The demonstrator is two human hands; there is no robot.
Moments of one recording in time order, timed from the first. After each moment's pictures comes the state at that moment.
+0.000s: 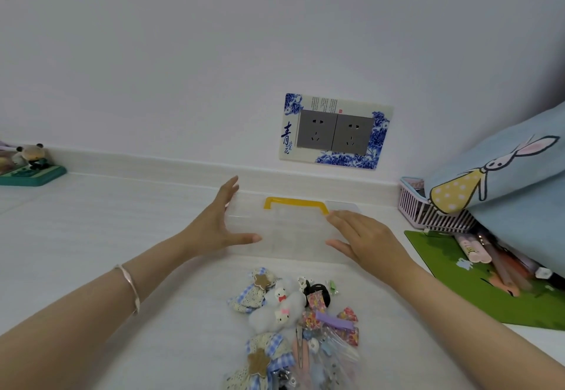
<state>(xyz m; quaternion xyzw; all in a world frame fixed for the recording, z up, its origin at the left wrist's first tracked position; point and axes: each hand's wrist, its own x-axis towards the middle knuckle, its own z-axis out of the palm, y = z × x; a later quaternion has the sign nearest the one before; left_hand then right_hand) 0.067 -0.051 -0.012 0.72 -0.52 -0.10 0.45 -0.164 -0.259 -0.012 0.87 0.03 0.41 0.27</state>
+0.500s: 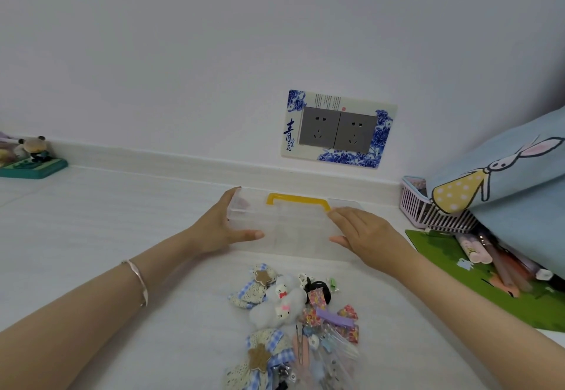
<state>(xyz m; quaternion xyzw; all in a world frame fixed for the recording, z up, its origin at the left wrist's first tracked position) 0.069 -0.057 -0.019 0.74 -0.47 -0.14 0.45 -0.161 -0.268 -0.006 0.87 0.07 0.36 0.34</state>
